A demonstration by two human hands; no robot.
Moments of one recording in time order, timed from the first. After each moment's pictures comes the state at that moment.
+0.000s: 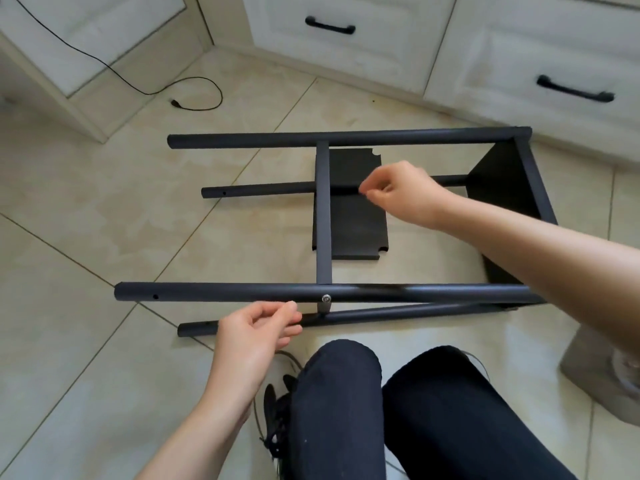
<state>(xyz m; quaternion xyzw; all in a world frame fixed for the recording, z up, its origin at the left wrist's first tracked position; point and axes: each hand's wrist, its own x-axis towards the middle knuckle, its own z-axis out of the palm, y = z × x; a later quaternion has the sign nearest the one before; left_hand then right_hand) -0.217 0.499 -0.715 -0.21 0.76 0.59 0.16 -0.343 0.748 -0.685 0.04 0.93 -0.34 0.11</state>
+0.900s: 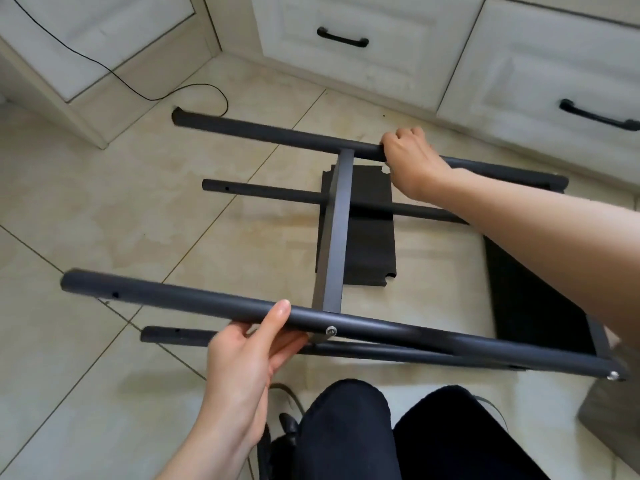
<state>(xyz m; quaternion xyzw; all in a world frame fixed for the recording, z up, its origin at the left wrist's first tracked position) -0.248 0.514 -0.713 -0.29 0.56 0.77 0.11 -0.448 0.772 -0.704 -0.02 1.00 -0.03 0.03</state>
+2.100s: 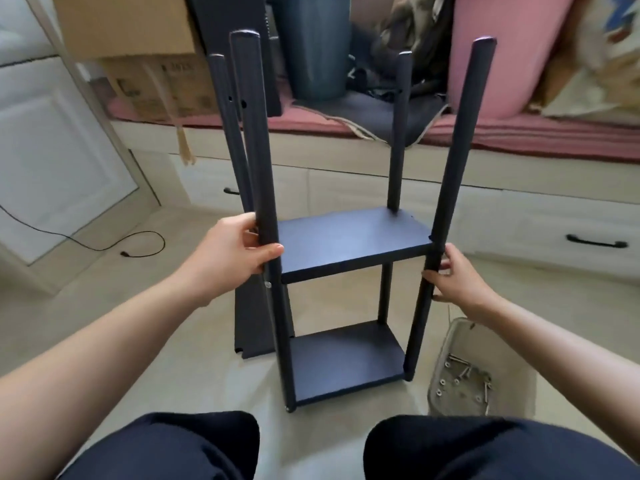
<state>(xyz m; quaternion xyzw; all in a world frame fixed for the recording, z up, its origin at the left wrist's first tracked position) -0.288 0.664 -0.483 0.21 0.85 0.47 0.10 -0.174 0.991 -0.594 0.28 0.79 -0.53 -0.10</state>
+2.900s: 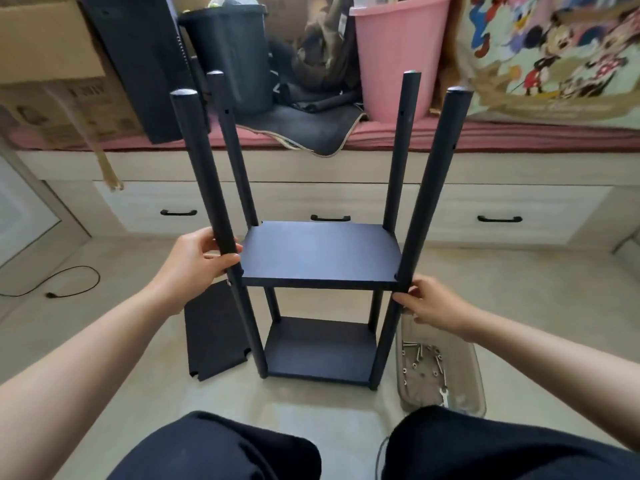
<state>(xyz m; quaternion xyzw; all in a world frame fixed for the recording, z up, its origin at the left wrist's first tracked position) -0.293 0.702 -0.501 0.21 0.84 0.49 0.11 -0.073 0.988 -0.564 0.28 0.85 -0.45 -0.01</state>
